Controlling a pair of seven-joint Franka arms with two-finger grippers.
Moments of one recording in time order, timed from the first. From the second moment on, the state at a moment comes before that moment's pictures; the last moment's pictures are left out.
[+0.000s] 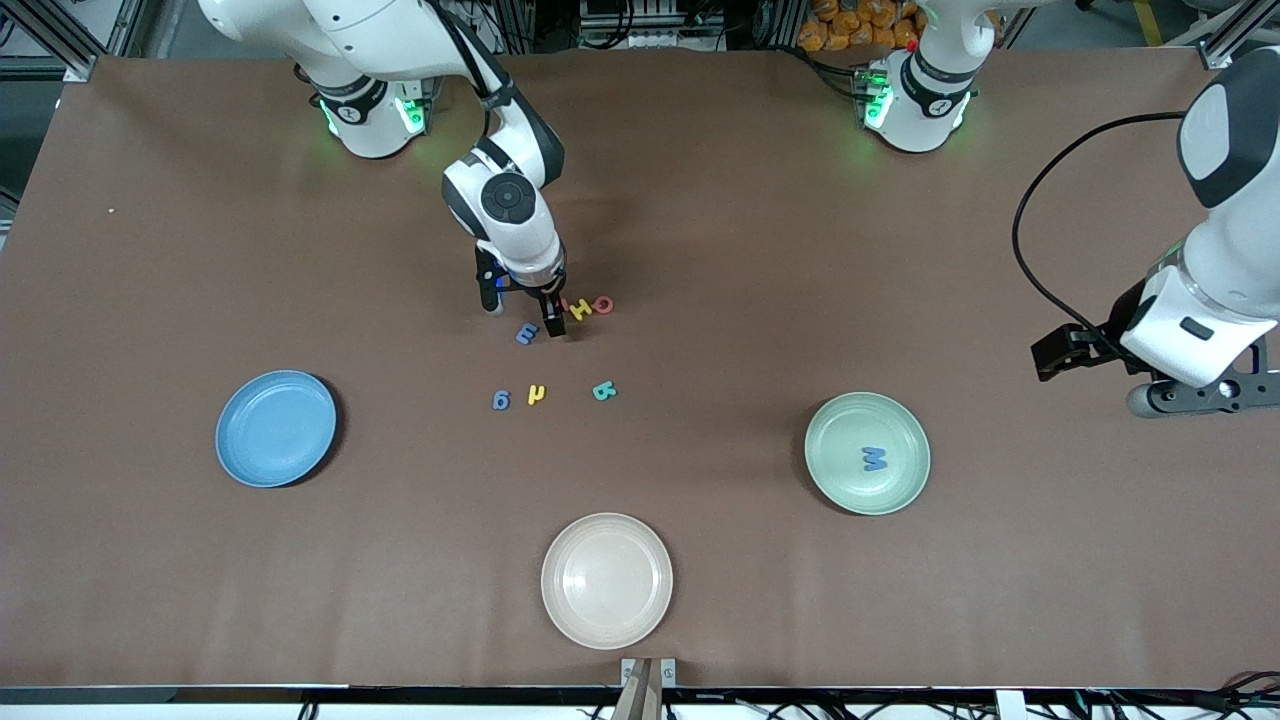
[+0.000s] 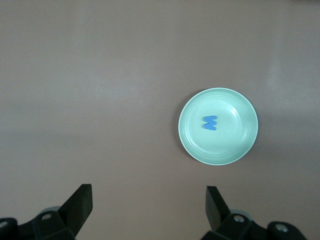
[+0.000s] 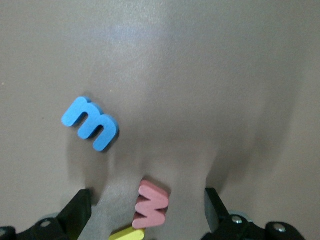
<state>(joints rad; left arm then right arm) 0.03 0.23 -0.18 -1.47 0.11 1.74 -0.21 0.72 0.44 0.03 -2.24 0.02 2.70 2.10</state>
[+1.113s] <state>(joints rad) -0.14 0.39 -0.24 -1.47 0.10 1.91 -0.54 0.75 0.43 0.03 -2.23 -0.07 2.69 2.13</state>
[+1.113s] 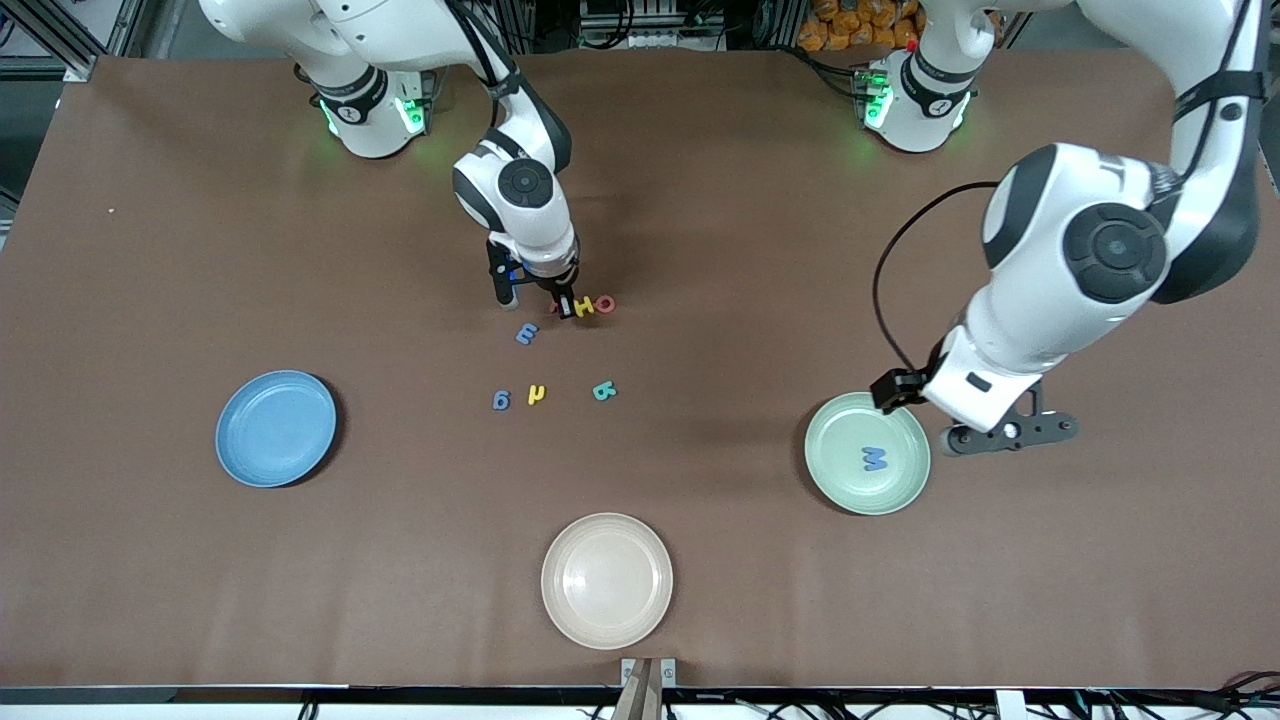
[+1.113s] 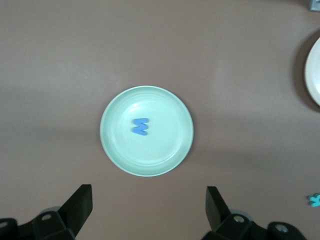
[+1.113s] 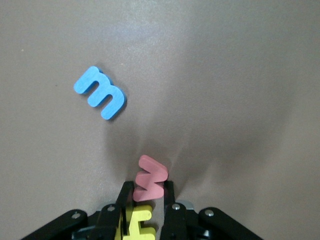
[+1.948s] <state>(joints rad) -0.35 0.58 -0.23 -1.39 0.11 2.02 -0.93 0.64 0.35 -0.11 -2.19 -0.22 2.60 1.83</state>
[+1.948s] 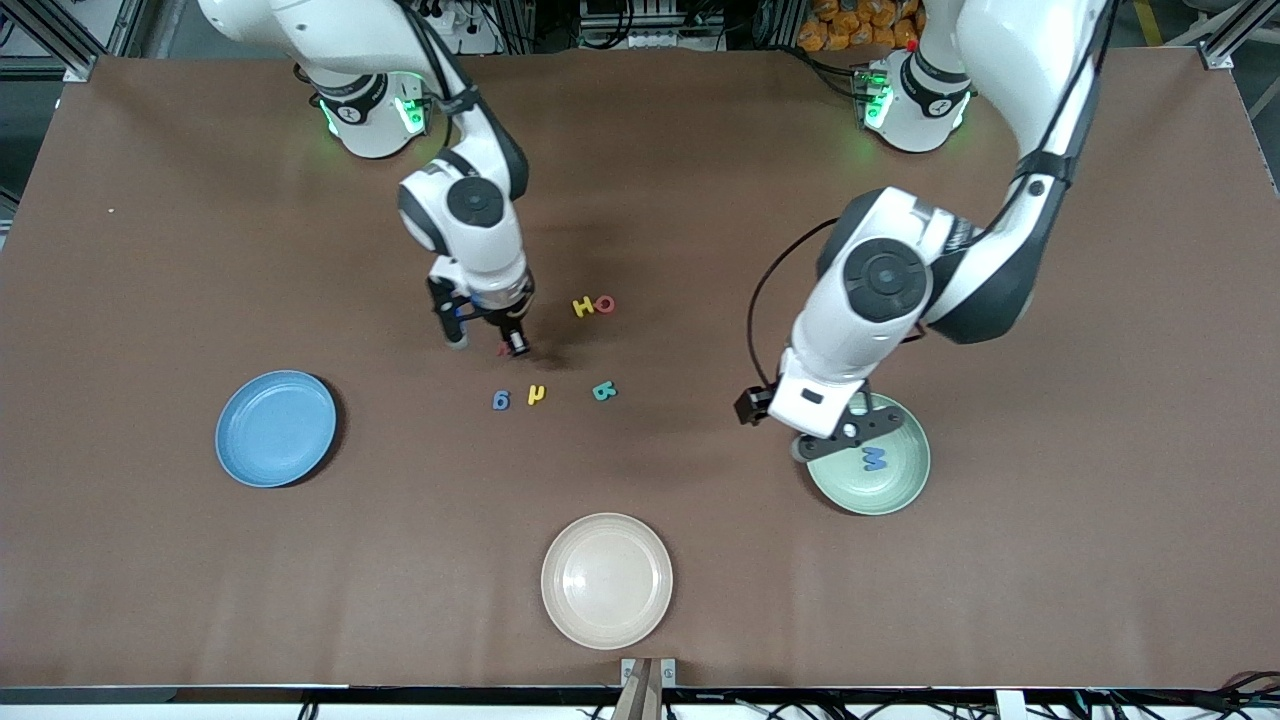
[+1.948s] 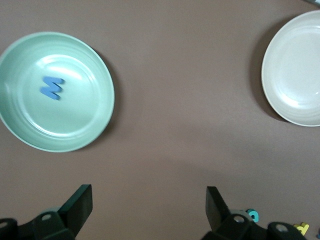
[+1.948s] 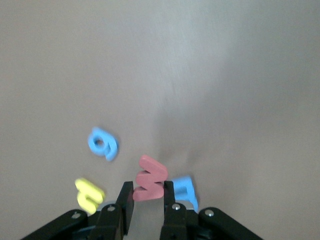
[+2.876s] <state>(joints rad) -0.59 0.74 -0.20 -1.34 0.18 2.18 -1.20 0.10 0.35 -0.12 -2.06 -0.22 2.41 0.81</state>
